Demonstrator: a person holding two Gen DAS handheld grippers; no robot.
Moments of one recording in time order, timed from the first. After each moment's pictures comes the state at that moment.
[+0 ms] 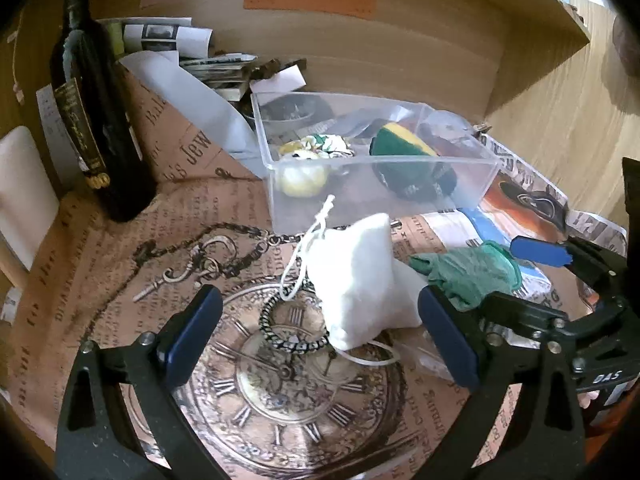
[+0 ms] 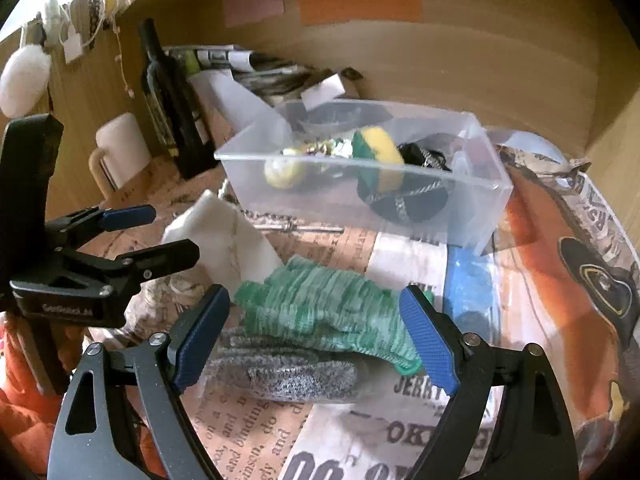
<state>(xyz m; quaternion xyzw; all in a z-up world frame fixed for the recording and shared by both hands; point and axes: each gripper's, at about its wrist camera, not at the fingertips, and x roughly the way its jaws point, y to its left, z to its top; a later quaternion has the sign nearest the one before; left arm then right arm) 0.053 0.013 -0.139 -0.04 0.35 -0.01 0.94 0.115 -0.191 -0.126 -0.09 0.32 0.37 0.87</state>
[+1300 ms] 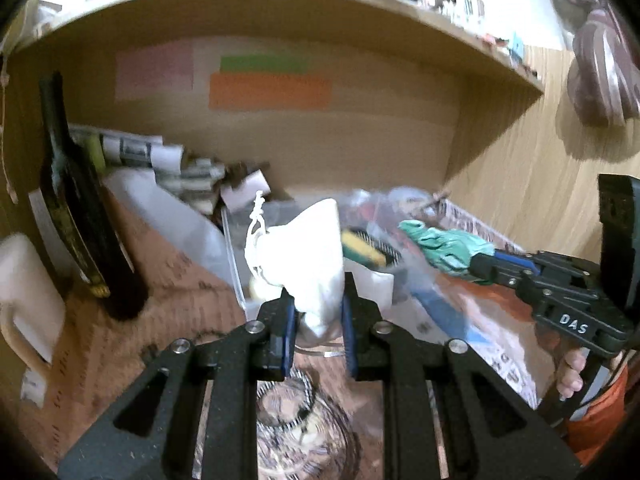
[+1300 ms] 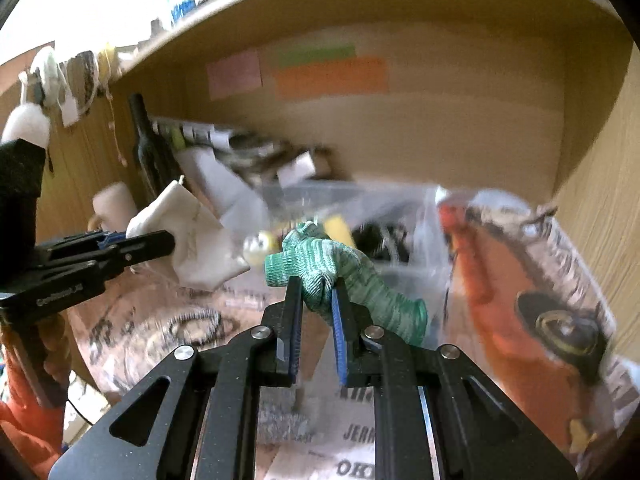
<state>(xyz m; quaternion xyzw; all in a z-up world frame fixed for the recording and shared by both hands) 0.054 0.006 -0.057 -0.02 0.23 -0.06 0.97 0.126 -0.224 -0.068 -0.05 0.22 0.36 0.90</state>
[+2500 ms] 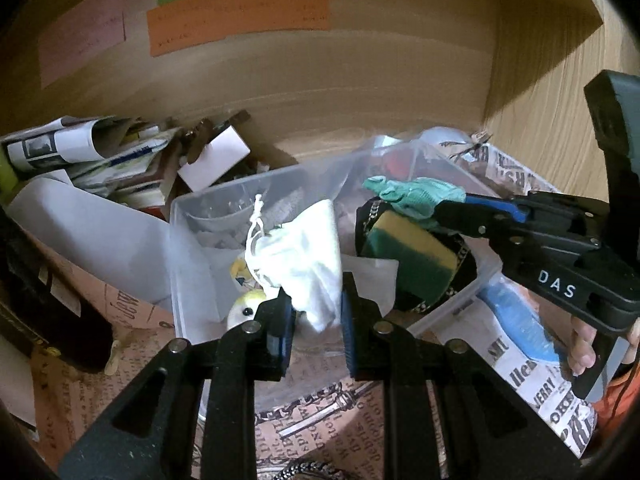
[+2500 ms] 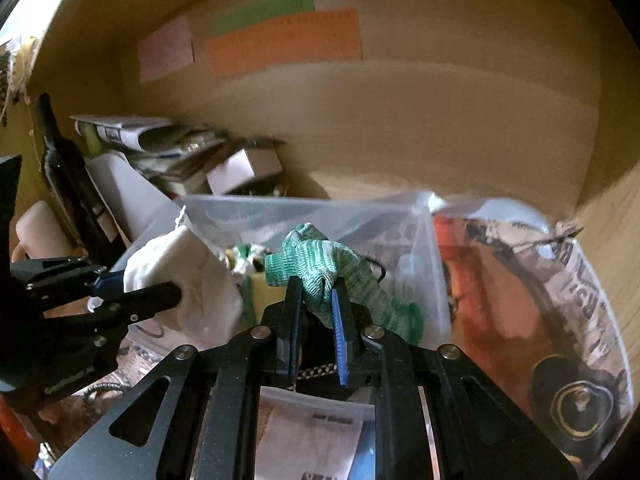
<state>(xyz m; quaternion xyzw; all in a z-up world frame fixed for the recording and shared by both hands) 0.187 -0.013 -0.110 0.04 0.34 -0.04 0.94 0.241 -0.173 -0.087 -0.06 0.28 0.32 0.90</state>
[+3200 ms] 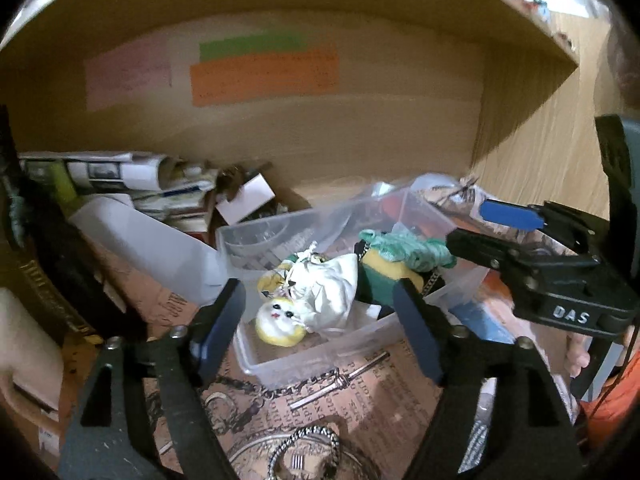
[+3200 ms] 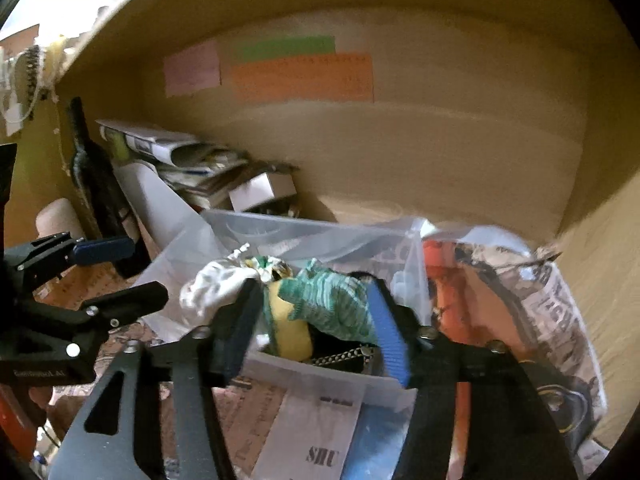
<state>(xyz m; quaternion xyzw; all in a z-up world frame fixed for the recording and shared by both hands) 0.122 -0.004 -0.064 0.02 0.27 -0.03 0.96 0.199 -0.185 -0.054 -0.08 0.23 0.32 0.92</state>
